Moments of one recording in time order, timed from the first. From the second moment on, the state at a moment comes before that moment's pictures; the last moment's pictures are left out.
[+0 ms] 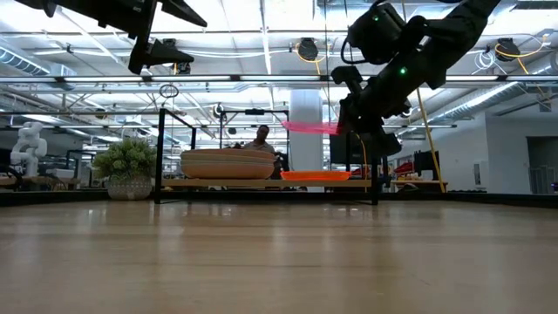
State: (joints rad) left arm 0.11 0.81 0.62 0.02 -0.34 -0.60; right arm -0.15 1.54 0.68 0.29 0.90 1.82
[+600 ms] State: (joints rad) left arm 0.11 0.81 0.62 0.00 -0.34 -0.61; right arm -0.17 1.72 0.68 0.41 0.85 1.95
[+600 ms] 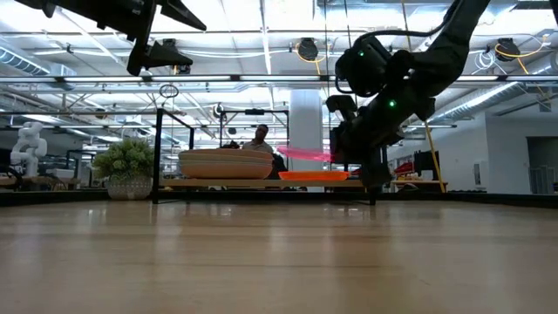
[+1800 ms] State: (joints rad) left arm 0.11 0.81 0.62 -0.03 -0.34 -0.64; right arm -0.19 1.73 0.68 0.44 0.86 2.03
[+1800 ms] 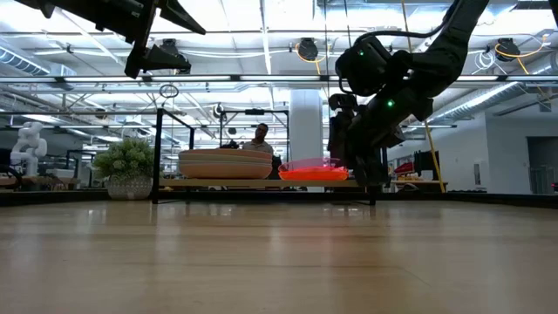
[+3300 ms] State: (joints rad) left arm 0.11 0.81 0.62 -0.02 -0.11 -0.60; right arm -0.17 1.30 0.68 0.35 0.52 1.23
